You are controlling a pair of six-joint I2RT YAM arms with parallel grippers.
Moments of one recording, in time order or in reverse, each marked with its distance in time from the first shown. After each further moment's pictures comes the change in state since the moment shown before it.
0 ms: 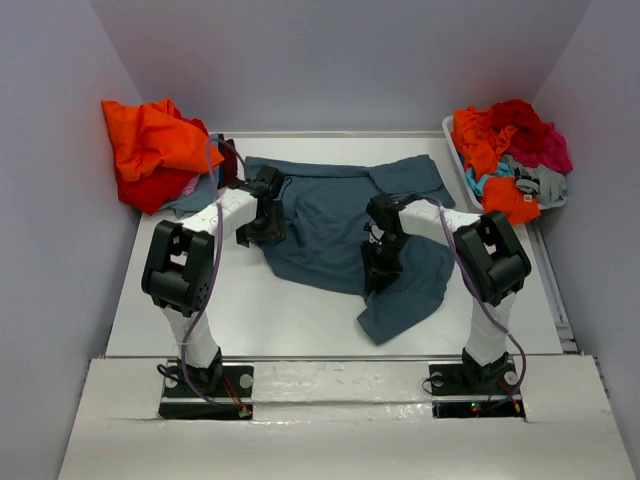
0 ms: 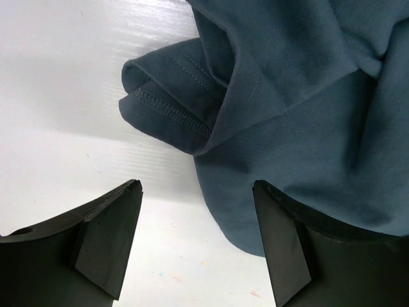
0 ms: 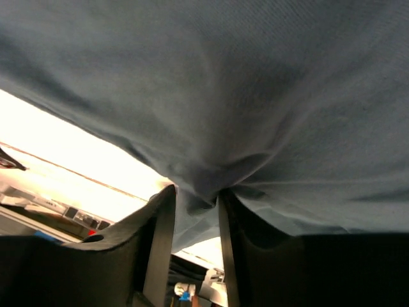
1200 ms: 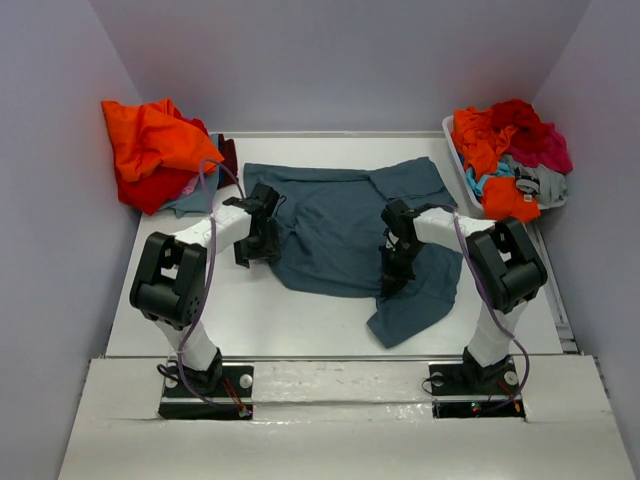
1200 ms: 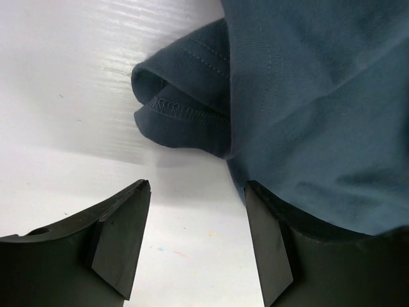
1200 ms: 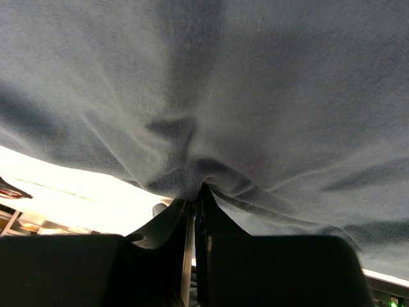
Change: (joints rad) left arm 0.000 -0.099 -0.187 0.016 0.075 -0.038; right arm -0.061 -0.092 -0.160 0.066 0.065 0.117
